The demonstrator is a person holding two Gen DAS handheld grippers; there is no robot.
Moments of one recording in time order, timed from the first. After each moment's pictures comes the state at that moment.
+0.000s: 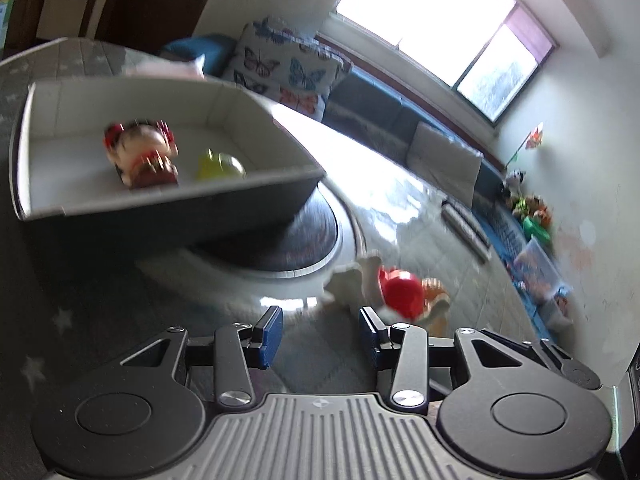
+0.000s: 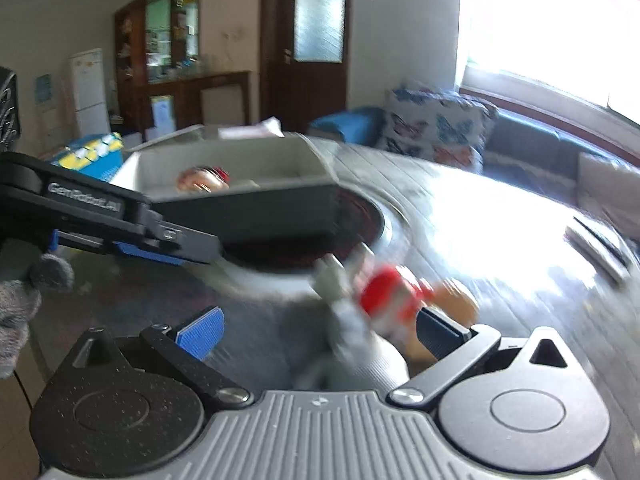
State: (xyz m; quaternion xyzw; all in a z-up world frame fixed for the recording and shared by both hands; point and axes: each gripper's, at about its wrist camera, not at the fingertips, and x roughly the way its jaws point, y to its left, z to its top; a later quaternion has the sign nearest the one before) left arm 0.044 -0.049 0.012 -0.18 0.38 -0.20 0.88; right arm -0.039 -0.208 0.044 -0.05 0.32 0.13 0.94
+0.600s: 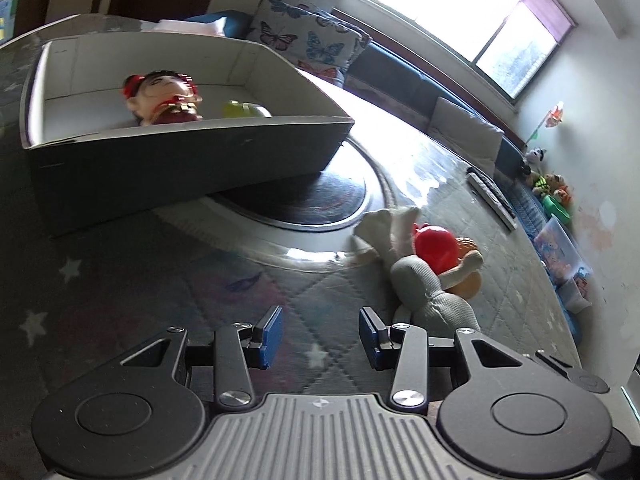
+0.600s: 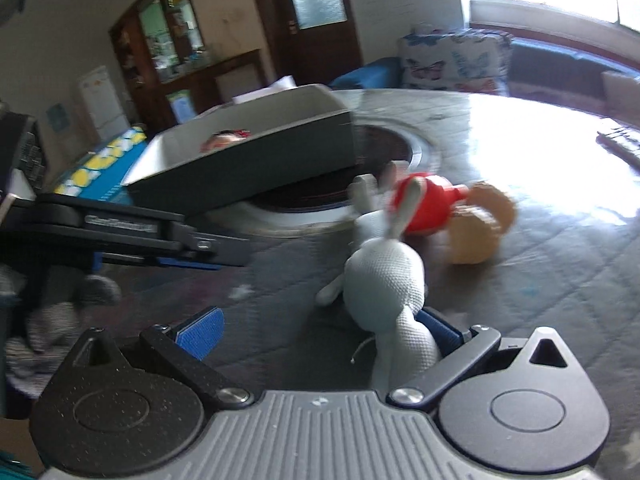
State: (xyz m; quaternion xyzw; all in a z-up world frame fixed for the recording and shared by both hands) left arm 0.035 -0.044 -0.019 -0.17 0.42 -0.17 0.88; right arm -0.047 -0.213 0.014 0.05 0.38 0.22 0.90
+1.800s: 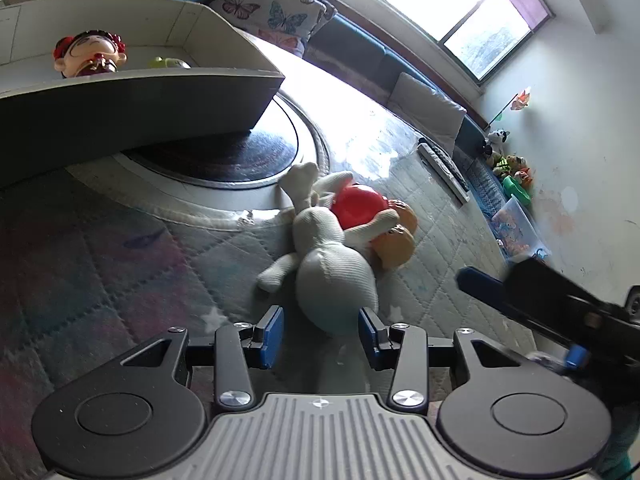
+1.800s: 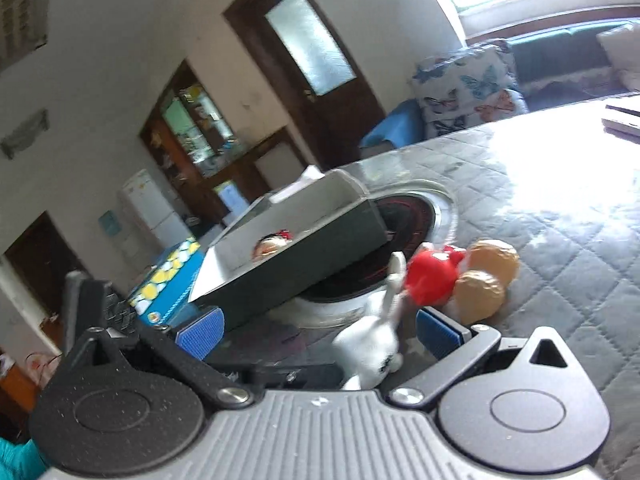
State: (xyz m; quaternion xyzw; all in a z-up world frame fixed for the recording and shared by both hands) left arm 0.024 -0.087 -0.013 -0.20 0.45 -0.24 0.84; right arm -0.042 -0.268 0.051 0.21 0.30 0.23 0.90
